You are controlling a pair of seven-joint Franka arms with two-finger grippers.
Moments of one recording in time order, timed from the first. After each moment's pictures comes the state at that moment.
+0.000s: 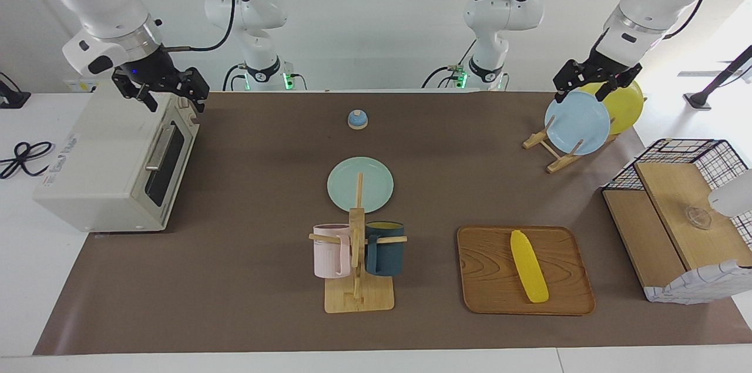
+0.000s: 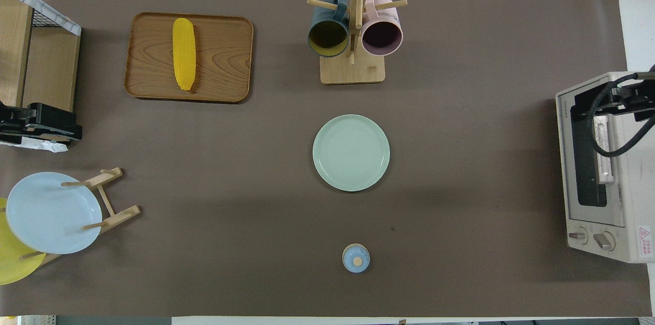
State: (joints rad) left arm -0.10 -0.07 0.02 -1.63 -0.03 1.50 -0.07; right arm -0.04 0.03 0.03 -1.51 -0.02 1.46 0.02
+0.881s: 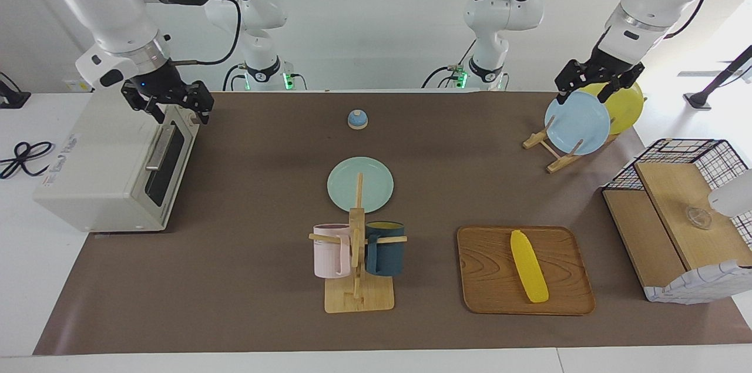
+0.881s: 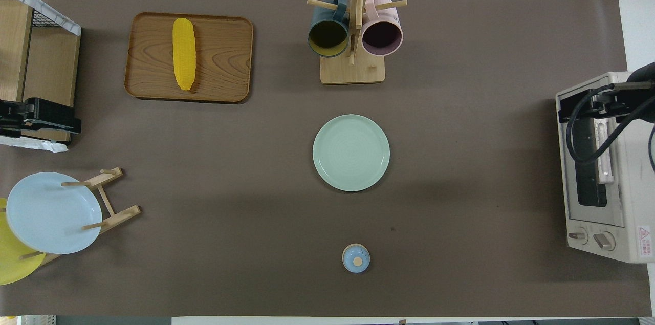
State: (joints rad) left arm -0.10 -0.07 0.02 -1.63 -0.04 1.55 -0.07; right arm -0.05 -0.03 0.03 -1.71 -0.02 1.64 0.00
